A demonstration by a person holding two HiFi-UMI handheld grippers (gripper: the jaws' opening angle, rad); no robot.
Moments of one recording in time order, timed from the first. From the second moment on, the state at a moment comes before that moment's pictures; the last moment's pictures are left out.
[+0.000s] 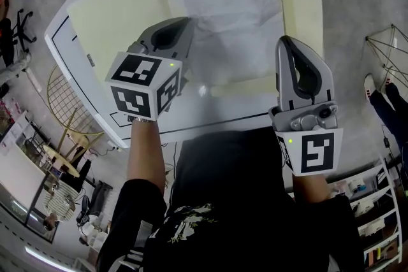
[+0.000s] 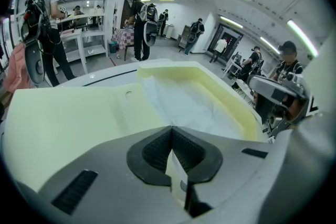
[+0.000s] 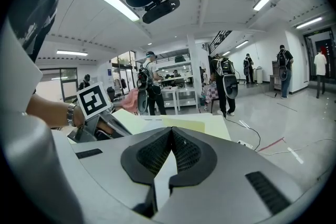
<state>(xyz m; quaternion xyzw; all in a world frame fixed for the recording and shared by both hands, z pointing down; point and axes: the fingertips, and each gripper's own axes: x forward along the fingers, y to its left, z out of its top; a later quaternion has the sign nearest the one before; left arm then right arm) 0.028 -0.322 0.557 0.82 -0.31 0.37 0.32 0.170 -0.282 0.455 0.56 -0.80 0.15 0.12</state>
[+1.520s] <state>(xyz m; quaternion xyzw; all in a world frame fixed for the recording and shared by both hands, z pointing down) 0.032 -0.309 0.502 0.85 -0.36 0.33 0.20 0.159 -0.262 0.421 0.55 -0.82 0.11 0.10</state>
